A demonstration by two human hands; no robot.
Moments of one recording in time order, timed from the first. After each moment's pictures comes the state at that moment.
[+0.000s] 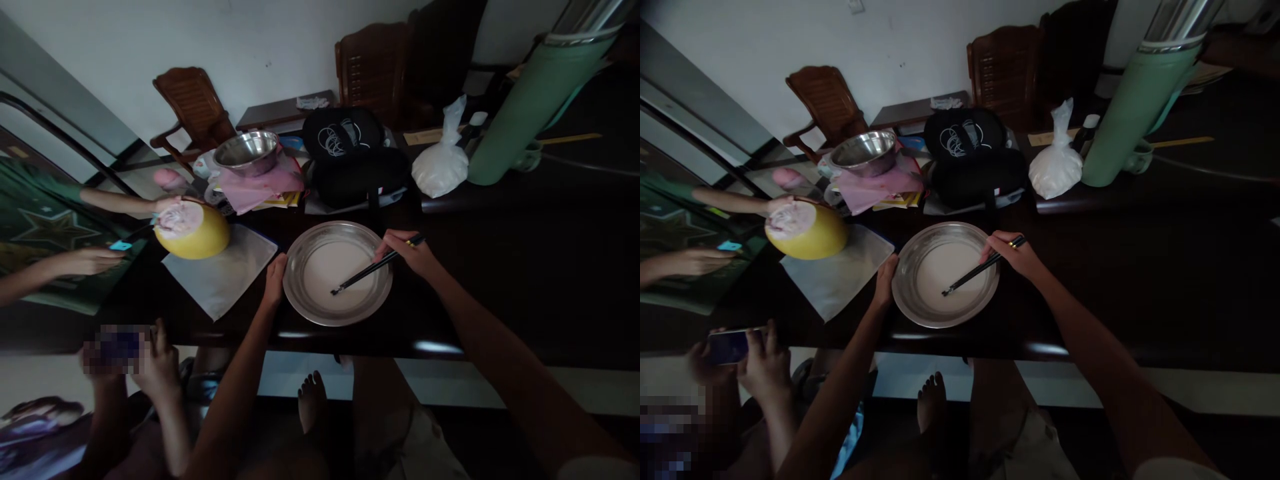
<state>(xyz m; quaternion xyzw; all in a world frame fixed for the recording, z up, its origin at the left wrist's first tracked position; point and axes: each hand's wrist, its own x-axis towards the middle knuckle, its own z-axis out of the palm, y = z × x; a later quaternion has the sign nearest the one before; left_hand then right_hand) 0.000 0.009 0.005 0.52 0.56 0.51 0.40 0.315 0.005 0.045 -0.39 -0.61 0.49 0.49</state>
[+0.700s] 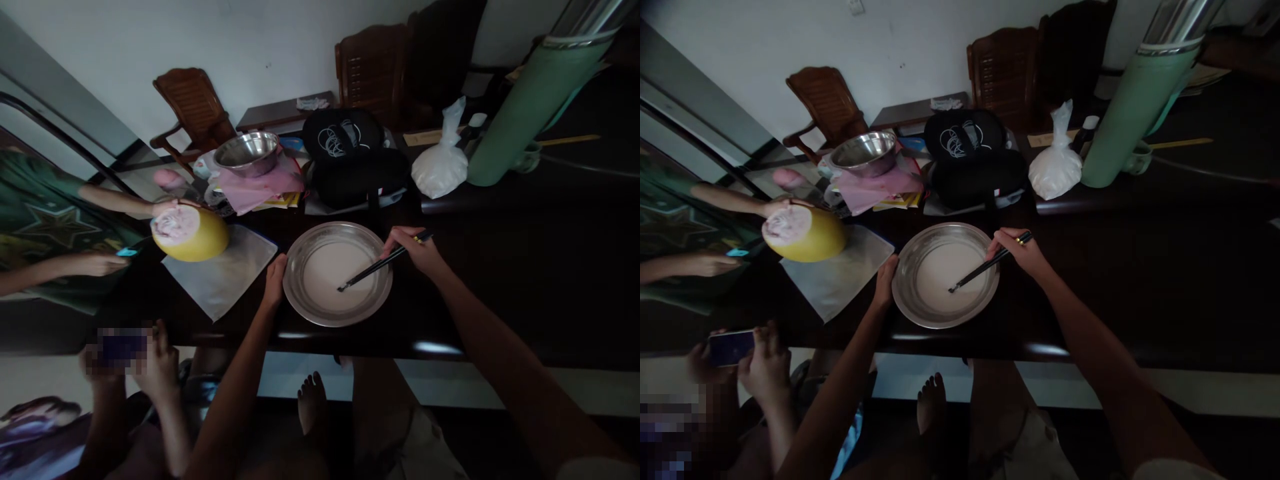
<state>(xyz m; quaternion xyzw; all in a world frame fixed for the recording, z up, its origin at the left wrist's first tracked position) 0.001 0.007 0.007 0.52 0.56 0.51 0.41 0.317 0.007 0.044 -0.41 -0.58 0.48 0.51</state>
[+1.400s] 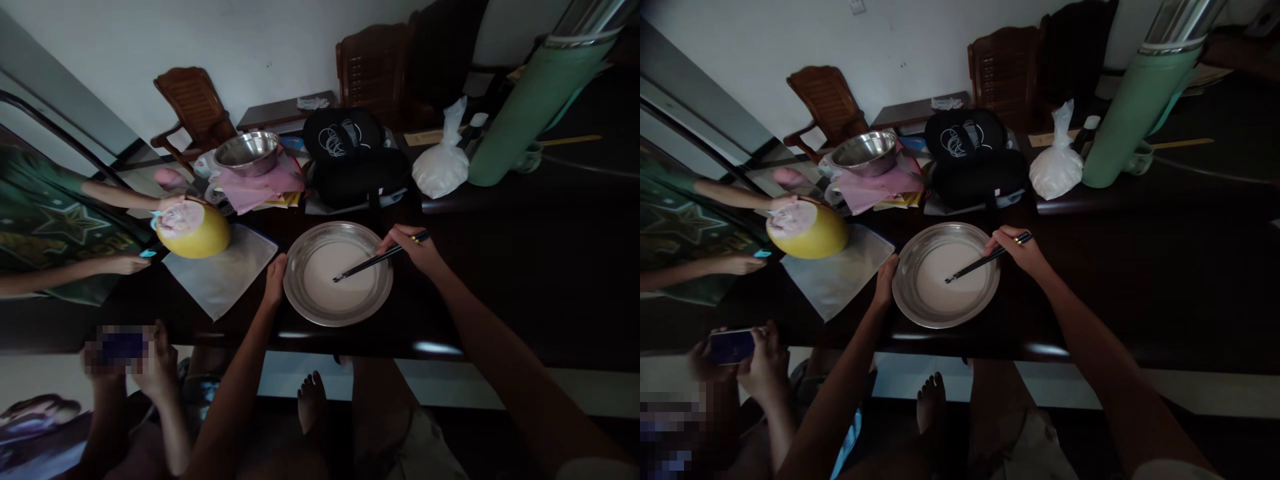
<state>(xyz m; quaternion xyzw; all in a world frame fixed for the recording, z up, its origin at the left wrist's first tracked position) 0.000 0.007 0.006 0.51 0.55 0.51 0.41 0.317 0.007 0.044 -0.42 -0.60 0.46 0.51</state>
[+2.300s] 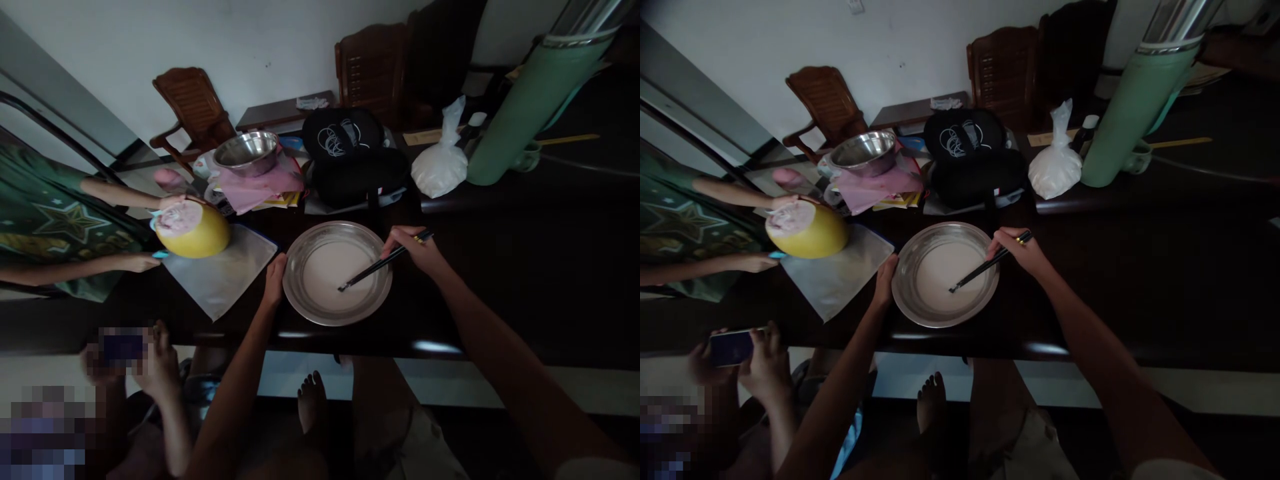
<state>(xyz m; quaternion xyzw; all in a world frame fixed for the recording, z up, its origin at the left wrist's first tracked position) 0.001 0.007 0.006 0.51 0.56 0.51 0.41 0.319 0.006 0.045 -0.41 -0.60 0.47 0.50</state>
